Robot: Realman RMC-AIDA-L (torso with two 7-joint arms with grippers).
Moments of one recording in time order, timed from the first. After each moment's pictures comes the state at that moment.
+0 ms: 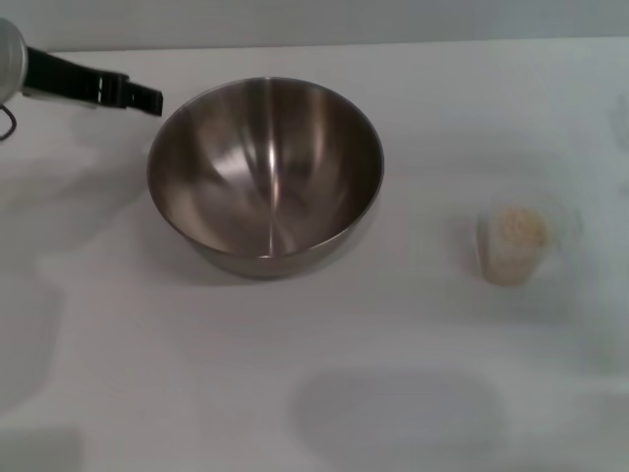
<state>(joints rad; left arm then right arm) -0.59 -2.06 -1.94 -1.44 2.65 -1.34 0.25 0.52 2.07 0.65 0.09 -1.73 -1.61 0.02</state>
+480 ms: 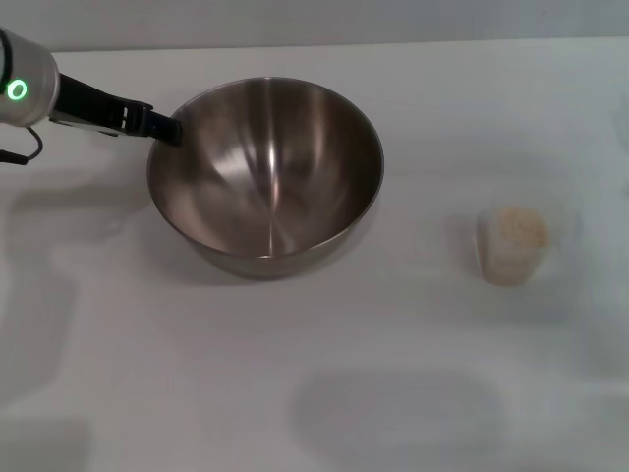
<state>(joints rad) -0.63 -2.06 -1.90 -1.34 2.66 -1.32 0.26 0.52 2.07 0.65 0.09 -1.73 -1.61 0.02</state>
